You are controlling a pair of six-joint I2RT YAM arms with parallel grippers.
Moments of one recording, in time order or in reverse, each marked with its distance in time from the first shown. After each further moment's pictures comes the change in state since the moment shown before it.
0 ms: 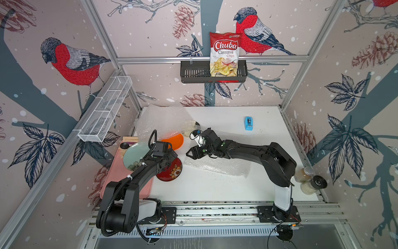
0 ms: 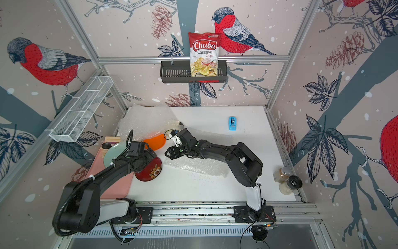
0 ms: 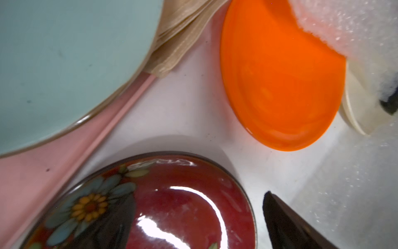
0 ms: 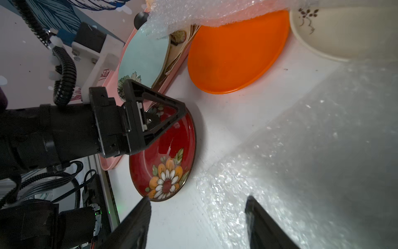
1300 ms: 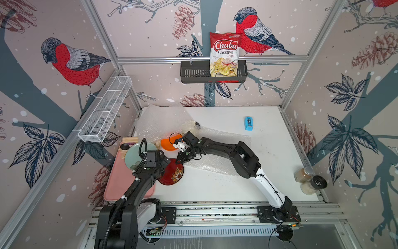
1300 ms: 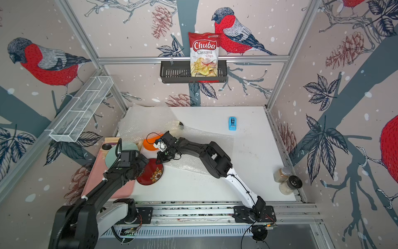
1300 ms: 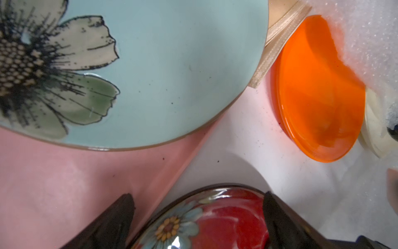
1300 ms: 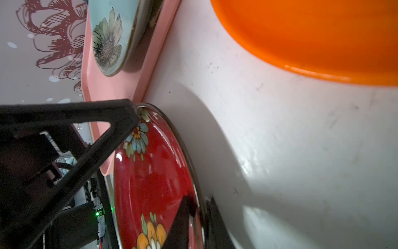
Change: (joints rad) left arm 0.128 -0.227 -0.158 -0.013 -0.025 0.018; right arm 0.052 0.488 0.601 -0.376 -0.249 -0.013
